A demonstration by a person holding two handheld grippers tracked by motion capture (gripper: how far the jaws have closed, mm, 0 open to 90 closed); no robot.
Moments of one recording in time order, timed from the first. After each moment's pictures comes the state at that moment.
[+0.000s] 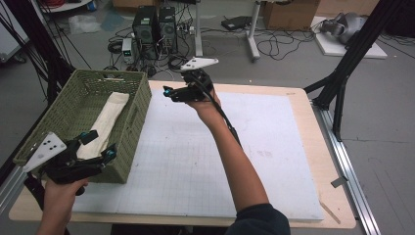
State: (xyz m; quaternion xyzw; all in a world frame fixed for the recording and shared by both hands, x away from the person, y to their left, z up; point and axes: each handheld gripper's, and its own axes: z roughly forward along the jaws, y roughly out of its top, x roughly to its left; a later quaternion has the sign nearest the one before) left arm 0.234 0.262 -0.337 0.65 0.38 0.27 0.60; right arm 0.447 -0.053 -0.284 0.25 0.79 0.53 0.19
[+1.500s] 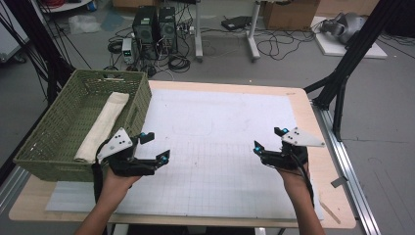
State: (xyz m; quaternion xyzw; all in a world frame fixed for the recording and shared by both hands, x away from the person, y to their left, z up) left arm 0.271 0.161 -0.367 0.71 0.31 0.18 0.61; right arm 0.288 -0.281 -0.363 0.38 0.74 0.47 0.30
